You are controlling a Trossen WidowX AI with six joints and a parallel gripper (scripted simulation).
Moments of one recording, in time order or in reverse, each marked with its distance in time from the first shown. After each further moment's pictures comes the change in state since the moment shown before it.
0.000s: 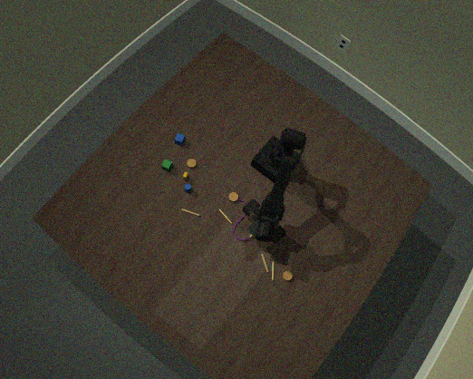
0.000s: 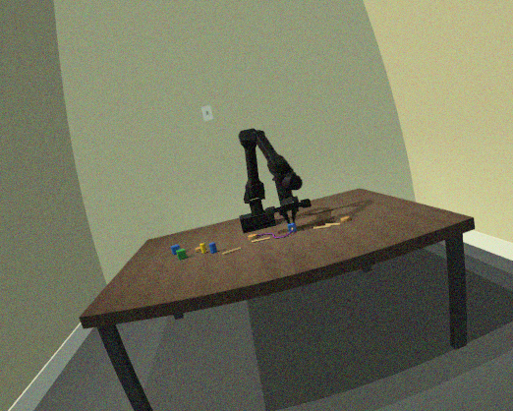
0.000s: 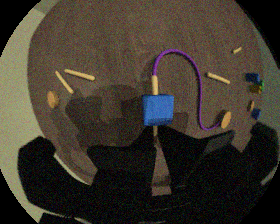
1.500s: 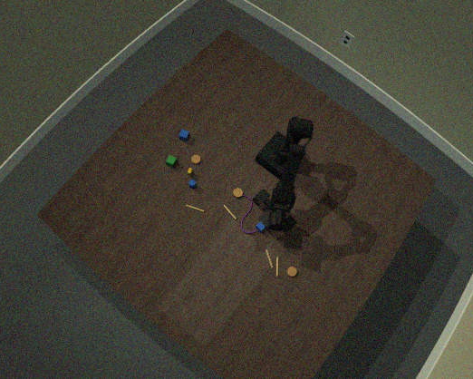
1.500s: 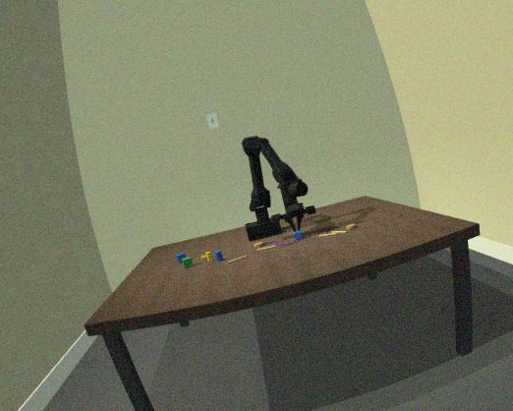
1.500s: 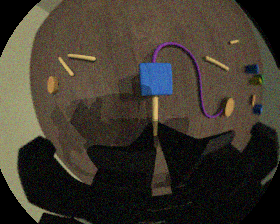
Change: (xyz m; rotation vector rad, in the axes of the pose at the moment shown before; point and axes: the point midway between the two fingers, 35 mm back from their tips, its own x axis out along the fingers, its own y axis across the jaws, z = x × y) arm 0.000 -0.001 -0.032 -0.017 -0.024 0.008
